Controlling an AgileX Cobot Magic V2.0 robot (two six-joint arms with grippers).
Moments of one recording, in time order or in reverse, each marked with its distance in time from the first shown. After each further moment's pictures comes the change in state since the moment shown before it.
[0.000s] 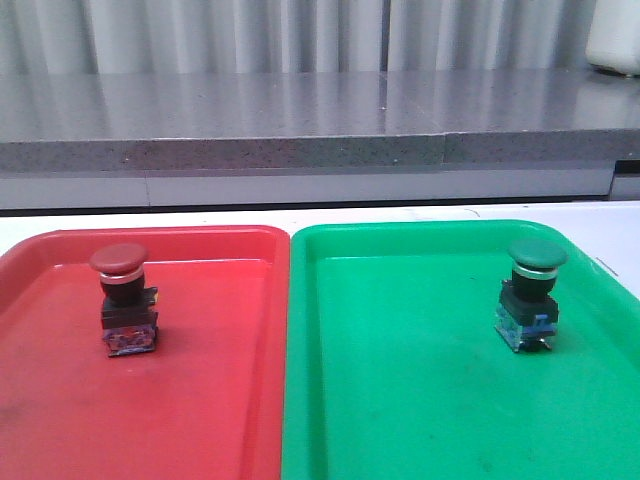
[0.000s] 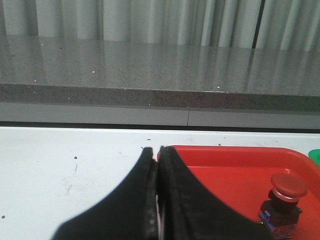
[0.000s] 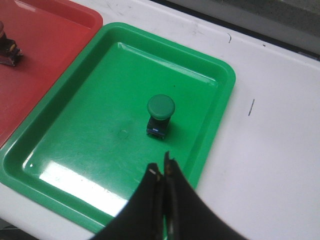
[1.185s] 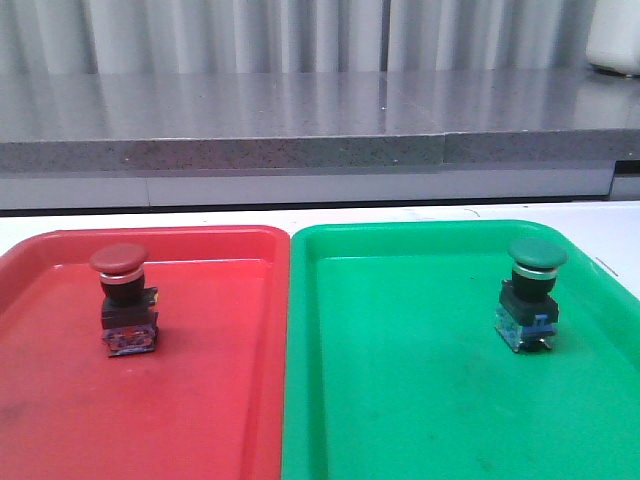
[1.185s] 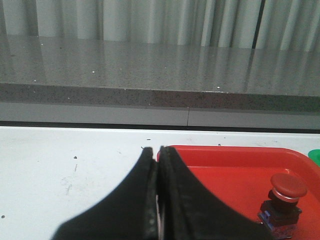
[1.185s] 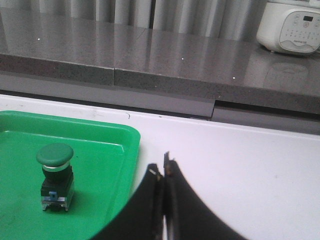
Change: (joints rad) left arm 0.000 0.000 0.000 0.000 0.000 -0.007; right arm -0.313 -0.616 0.790 -0.026 -0.778 0.003
